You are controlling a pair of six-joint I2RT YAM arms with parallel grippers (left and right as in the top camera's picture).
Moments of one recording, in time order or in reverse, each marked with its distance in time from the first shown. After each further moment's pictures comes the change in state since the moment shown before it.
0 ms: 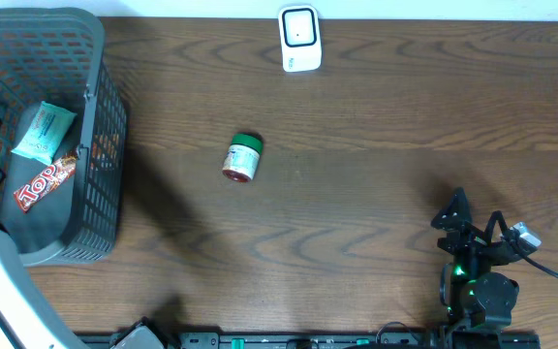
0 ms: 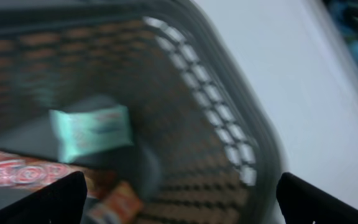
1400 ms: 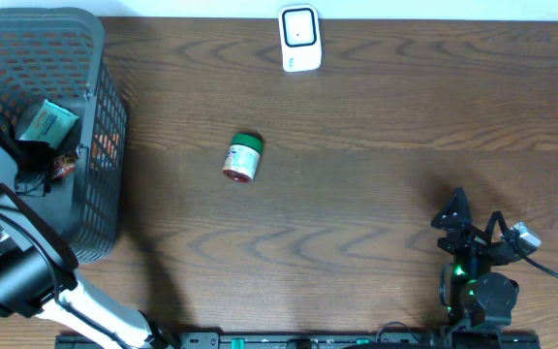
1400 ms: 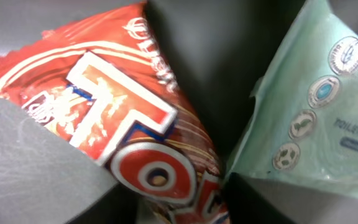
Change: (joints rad) left arm -0.052 0.731 0.040 -0.044 -0.238 -0.246; right arm 0.000 0.000 0.000 0.000 0.000 0.000
